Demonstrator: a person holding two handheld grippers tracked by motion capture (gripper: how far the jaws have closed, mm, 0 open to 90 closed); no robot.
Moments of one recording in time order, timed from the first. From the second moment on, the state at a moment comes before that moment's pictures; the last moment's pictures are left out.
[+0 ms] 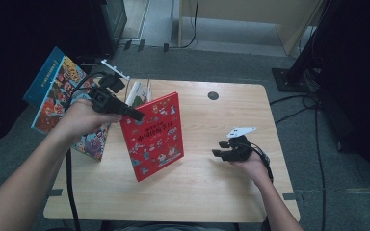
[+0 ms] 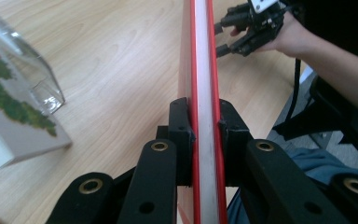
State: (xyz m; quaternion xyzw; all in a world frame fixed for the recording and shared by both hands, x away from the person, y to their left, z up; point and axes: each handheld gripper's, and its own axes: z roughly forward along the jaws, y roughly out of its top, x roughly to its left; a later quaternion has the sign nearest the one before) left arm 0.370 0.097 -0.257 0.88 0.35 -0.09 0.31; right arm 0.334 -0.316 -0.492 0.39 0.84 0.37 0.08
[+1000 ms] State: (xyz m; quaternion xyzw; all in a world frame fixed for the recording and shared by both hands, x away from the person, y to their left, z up) left arm 0.349 0.185 -0.267 0.83 0.44 -0.06 0.33; right arm 0.345 -0.308 -0.521 0.37 0.83 0.39 0.15
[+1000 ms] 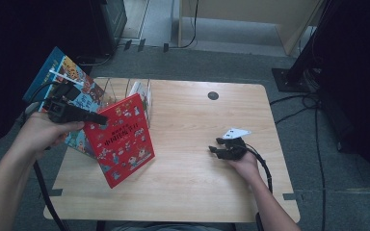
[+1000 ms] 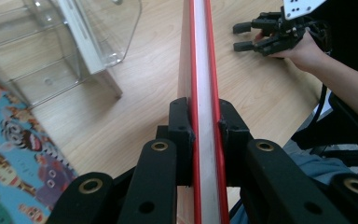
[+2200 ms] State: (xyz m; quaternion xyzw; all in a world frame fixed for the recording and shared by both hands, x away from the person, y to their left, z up) left arm 0.351 0.269 -0.257 0.78 0.54 -0.02 0.33; right arm 0.342 -0.306 -0.522 0.37 0.83 0.39 0.16
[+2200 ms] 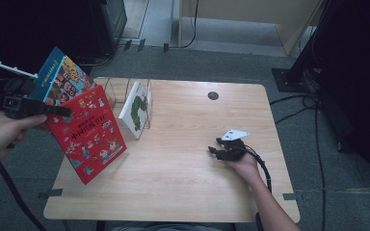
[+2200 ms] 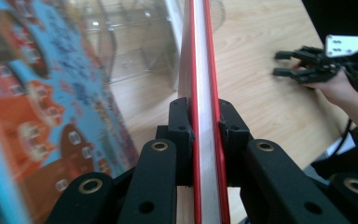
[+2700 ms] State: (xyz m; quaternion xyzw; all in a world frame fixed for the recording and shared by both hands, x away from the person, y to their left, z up) left arm 0.387 0.253 -0.261 0.75 0.57 0.03 0.33; right arm 0.342 -0.306 -0.522 0.37 0.83 0.39 0.16
